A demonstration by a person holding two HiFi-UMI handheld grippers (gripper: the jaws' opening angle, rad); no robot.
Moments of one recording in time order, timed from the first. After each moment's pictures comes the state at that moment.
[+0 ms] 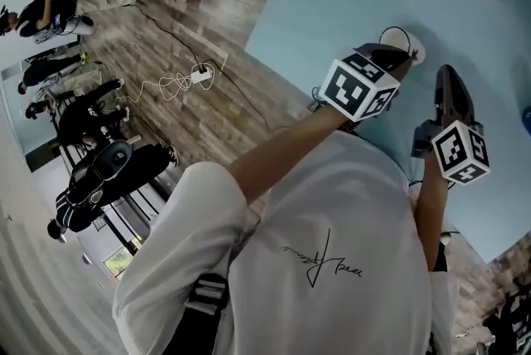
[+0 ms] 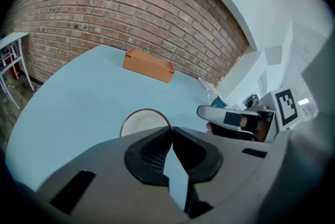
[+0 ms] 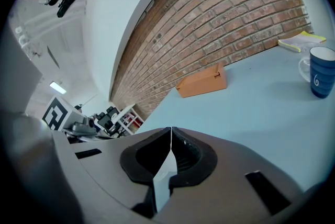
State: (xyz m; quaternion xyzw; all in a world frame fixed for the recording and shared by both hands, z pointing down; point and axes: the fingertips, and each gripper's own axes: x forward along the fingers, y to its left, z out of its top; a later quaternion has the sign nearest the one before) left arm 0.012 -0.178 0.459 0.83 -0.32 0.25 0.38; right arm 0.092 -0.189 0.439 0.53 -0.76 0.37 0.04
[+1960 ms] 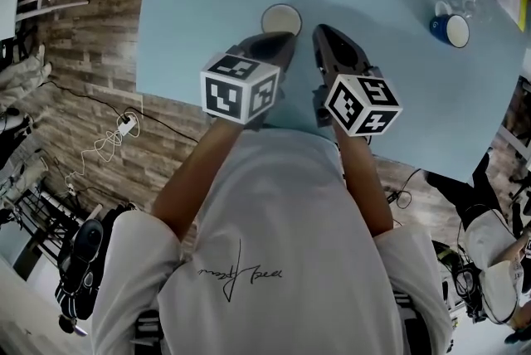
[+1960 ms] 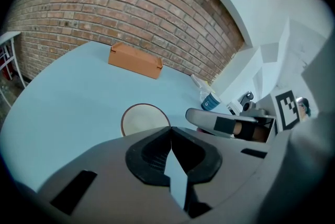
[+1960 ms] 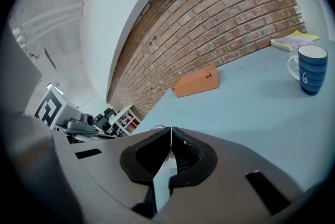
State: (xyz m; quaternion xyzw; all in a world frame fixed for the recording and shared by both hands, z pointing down) left arm 0.048 -0.163 0.462 0.84 -0.30 0.26 0.38; right arm 0.102 -0.177 0.451 0.54 -0.75 0.38 0.03
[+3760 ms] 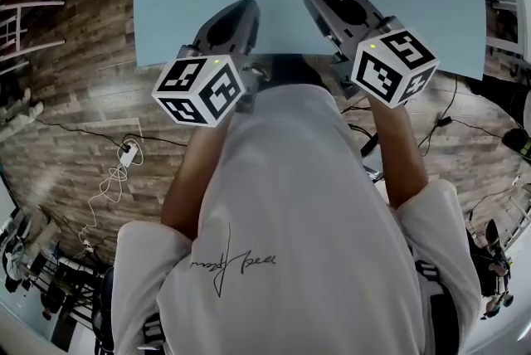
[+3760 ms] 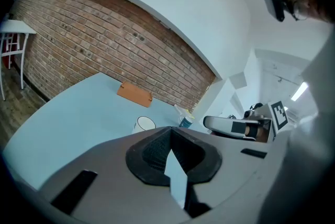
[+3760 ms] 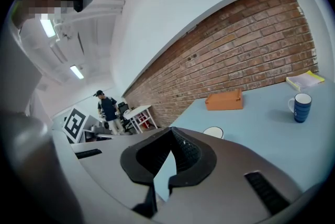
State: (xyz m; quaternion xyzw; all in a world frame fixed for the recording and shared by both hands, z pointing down) left arm -0.072 -0.074 0.355 0.89 -0.30 0.07 0.33; right arm 0.011 -0.058 0.323 0.52 -0.82 0.26 0.04
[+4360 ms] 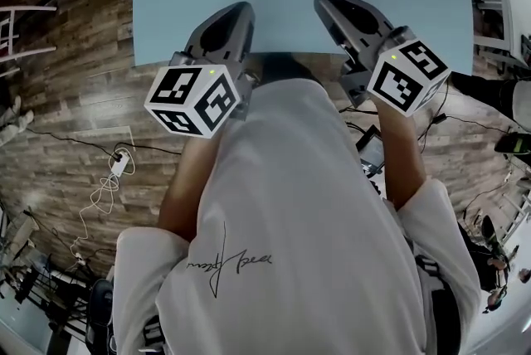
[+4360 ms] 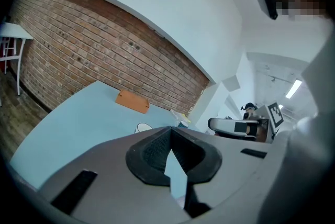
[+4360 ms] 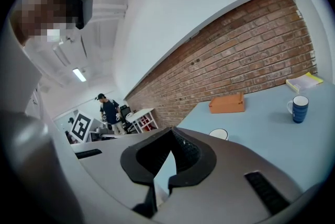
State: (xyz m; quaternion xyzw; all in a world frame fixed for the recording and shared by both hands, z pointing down) left arm -0.095 -0.067 0.332 0.91 -0.29 0.04 0.30; right arm 0.004 -0.039 0.299 0.51 -0.82 0.26 0.02
